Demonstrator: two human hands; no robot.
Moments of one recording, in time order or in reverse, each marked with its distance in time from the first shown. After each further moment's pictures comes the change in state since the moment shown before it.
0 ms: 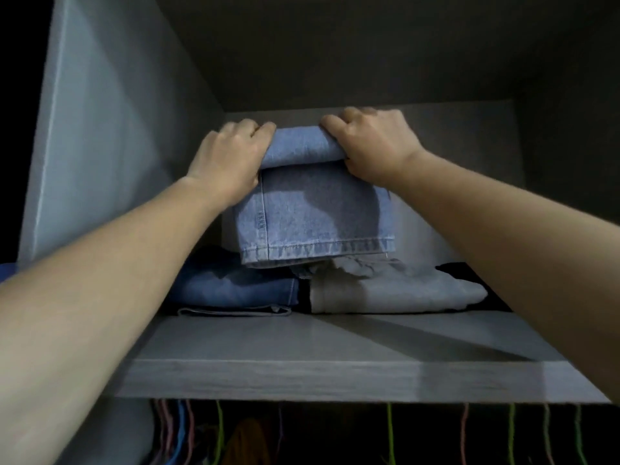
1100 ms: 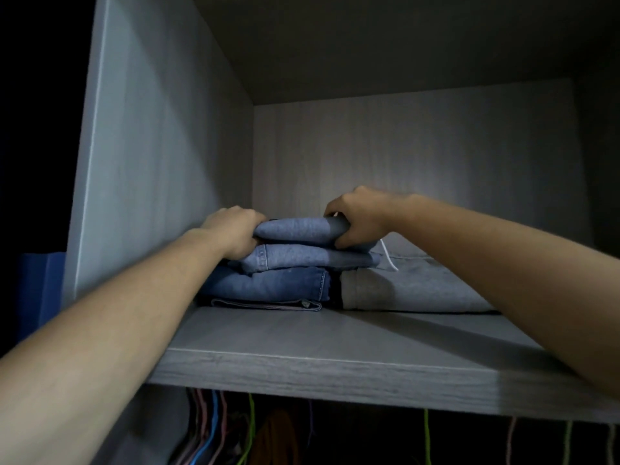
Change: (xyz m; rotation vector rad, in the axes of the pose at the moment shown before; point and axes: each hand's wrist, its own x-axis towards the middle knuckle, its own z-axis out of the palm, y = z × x) left_hand -0.074 -0.031 0.067 -0.180 -0.603 -0.098; right_hand -0.009 -0.066 0.060 0.484 -0.624 -0.169
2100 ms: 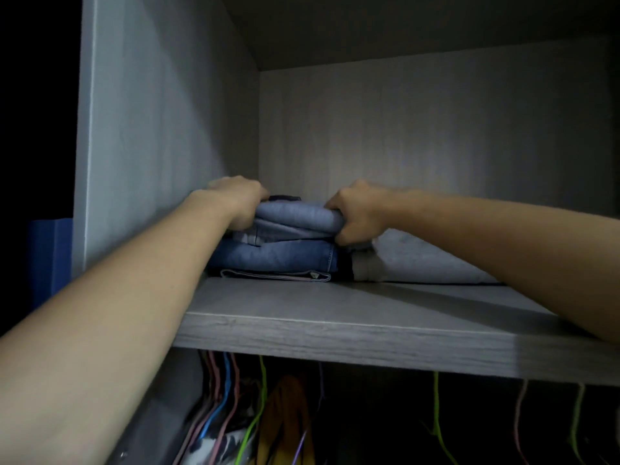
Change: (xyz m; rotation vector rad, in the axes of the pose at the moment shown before) left_hand -0.010 0.007 -0.015 0.209 -0.143 -0.096; right_hand -0.009 -0.039 0.021 0.018 -0.057 0.047
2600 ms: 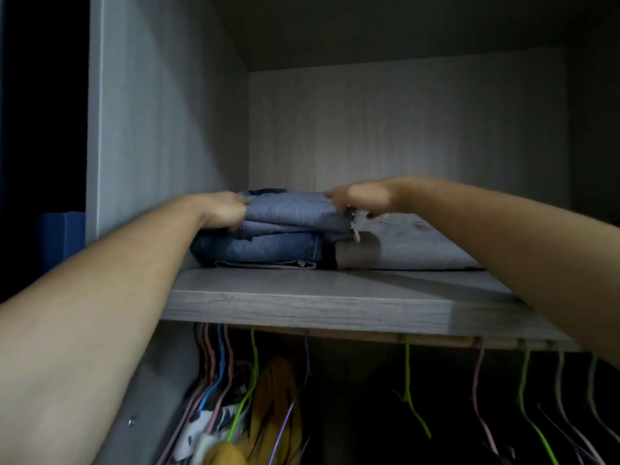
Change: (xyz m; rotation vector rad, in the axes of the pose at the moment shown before) left_hand -0.025 -0.005 0.003 -0.483 -0.245 -0.050; right_hand -0.033 0.014 -0.015 0.575 -0.271 0.192
